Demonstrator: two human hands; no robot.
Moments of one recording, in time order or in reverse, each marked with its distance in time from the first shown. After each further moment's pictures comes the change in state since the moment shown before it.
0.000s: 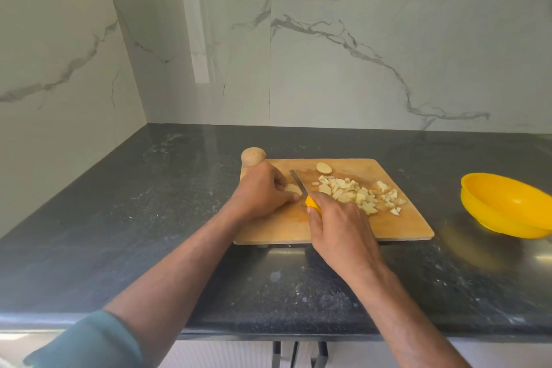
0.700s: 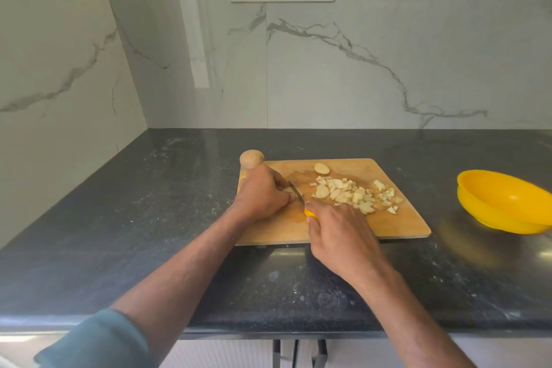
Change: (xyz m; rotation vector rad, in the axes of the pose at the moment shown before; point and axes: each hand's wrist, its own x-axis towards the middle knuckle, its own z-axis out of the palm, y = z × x) left_hand 0.000 0.005 0.006 0.021 0.030 -0.048; right_hand -0.005 0.005 -0.008 -0.002 -0.049 -0.042
